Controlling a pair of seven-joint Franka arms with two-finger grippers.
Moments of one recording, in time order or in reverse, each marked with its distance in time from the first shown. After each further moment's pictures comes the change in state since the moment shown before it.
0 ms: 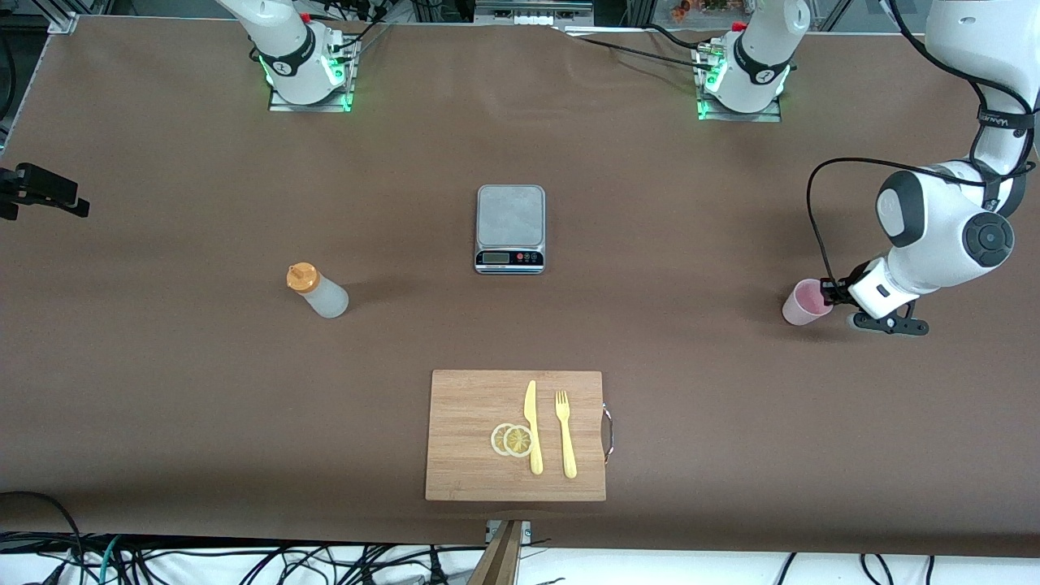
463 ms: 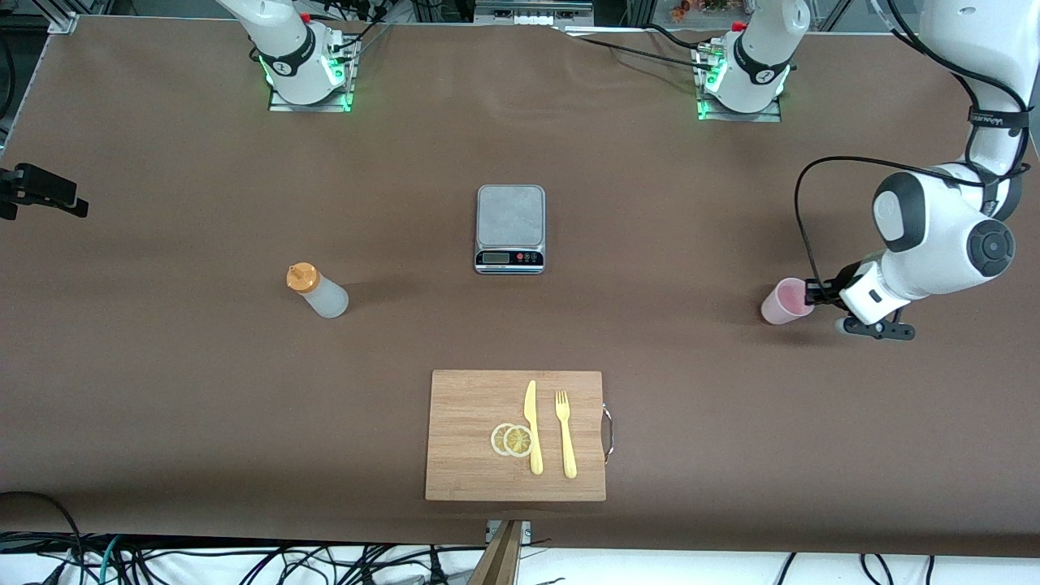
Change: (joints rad) left arm -0.077 -0.004 -0.008 0.060 -0.119 -0.095 -0.007; right arm 0.000 0.001 -0.003 0.000 0.000 0.000 0.000
